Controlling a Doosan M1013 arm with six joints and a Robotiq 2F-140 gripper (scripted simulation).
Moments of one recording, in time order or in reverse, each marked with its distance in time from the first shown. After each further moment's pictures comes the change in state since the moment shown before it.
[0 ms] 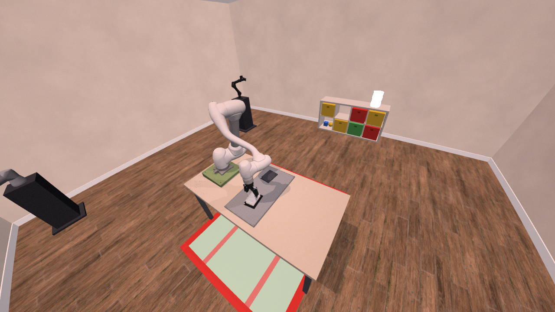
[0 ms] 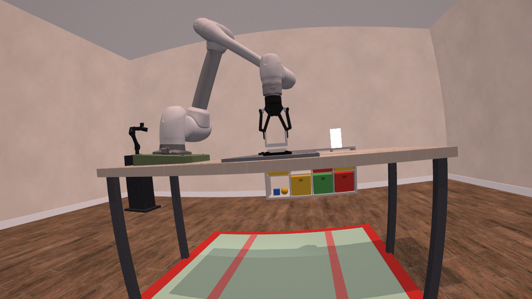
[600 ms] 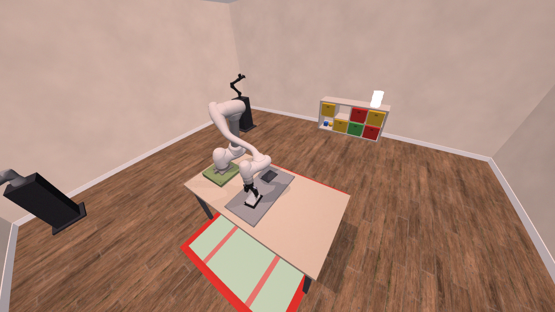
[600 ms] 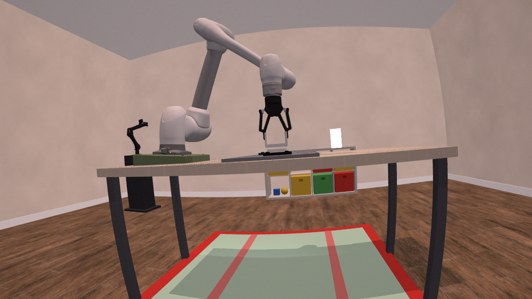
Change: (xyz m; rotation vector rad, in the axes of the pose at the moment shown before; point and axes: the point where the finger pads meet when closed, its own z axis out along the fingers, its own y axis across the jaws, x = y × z) arm 0.000 0.000 0.002 0.000 0.000 0.000
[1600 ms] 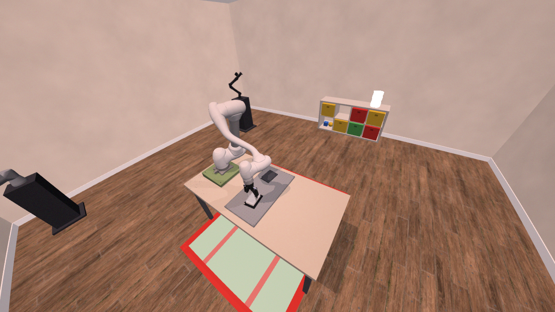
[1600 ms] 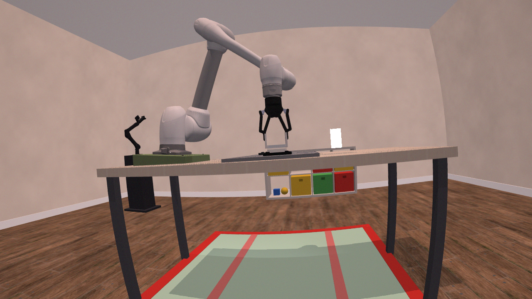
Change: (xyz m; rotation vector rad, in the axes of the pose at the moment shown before) arm 0.000 0.000 0.004 0.000 0.000 0.000
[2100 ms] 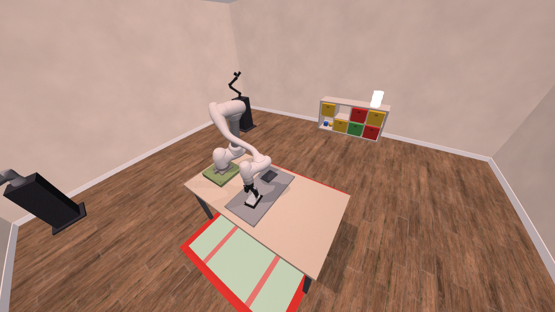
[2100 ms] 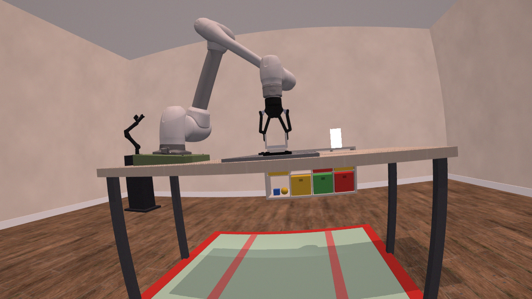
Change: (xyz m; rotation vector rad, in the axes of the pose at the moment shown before) arm 0.000 0.000 0.002 0.000 0.000 0.000
